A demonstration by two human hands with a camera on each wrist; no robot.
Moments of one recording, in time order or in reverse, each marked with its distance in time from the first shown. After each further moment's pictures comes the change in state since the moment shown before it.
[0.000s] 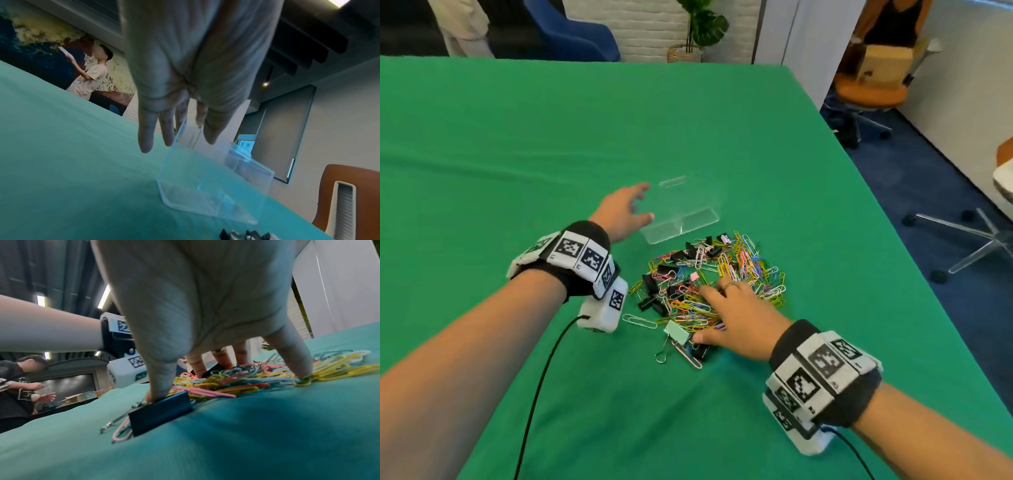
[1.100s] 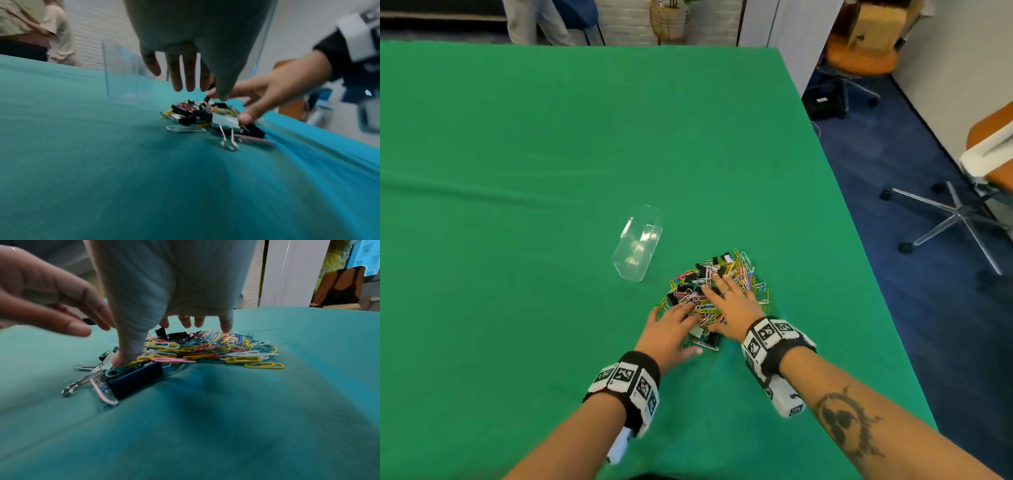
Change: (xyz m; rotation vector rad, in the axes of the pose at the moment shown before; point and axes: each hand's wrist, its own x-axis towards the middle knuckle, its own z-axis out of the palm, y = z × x) left_hand -0.129 0.022 0.019 0.438 -0.533 0.162; right_hand 0.024 -0.017 -0.027 -0.070 -0.107 0.073
